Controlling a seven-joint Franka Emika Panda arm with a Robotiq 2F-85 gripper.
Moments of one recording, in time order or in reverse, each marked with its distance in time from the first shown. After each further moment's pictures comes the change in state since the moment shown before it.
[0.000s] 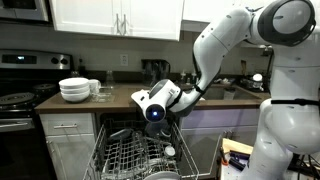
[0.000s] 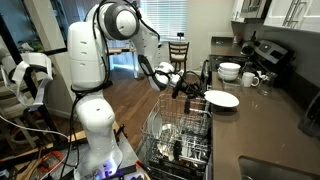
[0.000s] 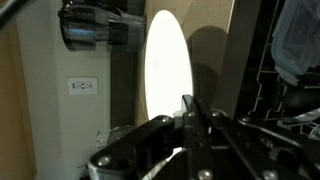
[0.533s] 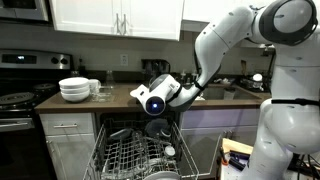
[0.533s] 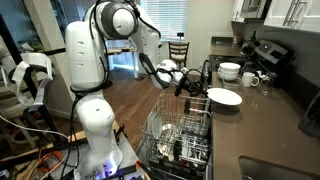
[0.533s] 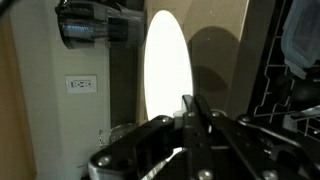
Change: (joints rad) arm -0.016 -0.021 -0.027 0.027 -0.003 0.074 -0.032
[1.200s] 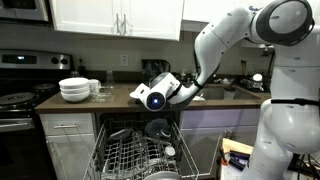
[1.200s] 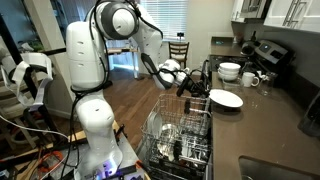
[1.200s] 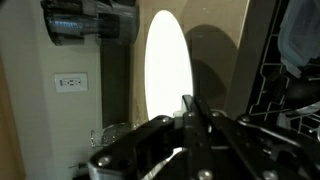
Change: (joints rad) arm -0.016 0.004 -0.026 0.019 -0.001 0.075 -0.034
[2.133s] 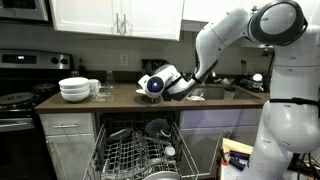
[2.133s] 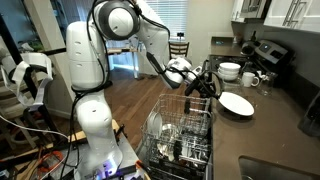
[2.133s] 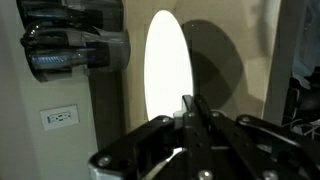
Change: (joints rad) arm -0.088 0.002 -0.060 0.076 0.117 0.138 -0.090
